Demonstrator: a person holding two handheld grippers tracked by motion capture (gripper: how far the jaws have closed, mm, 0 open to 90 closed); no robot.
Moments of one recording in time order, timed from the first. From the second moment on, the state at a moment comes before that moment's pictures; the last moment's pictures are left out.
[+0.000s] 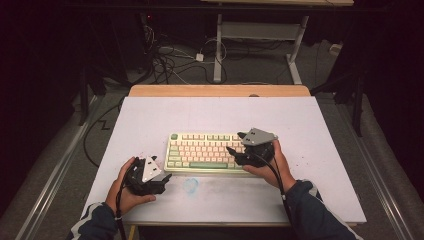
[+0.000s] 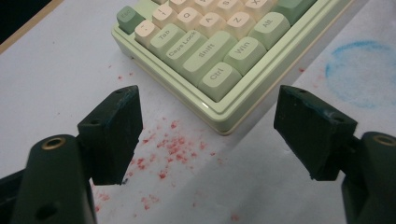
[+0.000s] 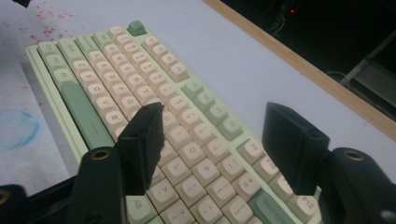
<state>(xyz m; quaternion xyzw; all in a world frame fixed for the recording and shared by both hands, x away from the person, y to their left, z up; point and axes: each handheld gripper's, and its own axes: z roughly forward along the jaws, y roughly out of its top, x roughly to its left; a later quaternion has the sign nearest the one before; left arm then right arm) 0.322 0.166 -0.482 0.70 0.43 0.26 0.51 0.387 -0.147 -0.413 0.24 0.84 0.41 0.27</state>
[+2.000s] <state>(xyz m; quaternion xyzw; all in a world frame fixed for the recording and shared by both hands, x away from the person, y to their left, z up) 0.351 0.115 -0.445 0.73 0.38 0.18 0.53 0.307 -0.257 -0.456 0.31 0.81 0.37 0.34</state>
